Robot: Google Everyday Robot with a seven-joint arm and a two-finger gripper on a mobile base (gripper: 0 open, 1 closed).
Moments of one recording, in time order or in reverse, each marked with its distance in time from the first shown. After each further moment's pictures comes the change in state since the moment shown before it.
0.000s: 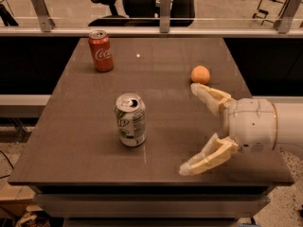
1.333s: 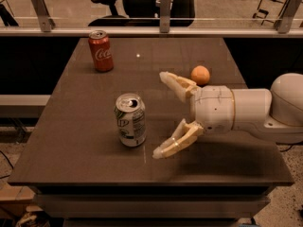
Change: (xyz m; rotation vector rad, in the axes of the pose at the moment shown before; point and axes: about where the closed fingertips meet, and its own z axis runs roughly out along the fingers) arm -0.012 -0.021 0.061 -0.104 -0.124 -0.094
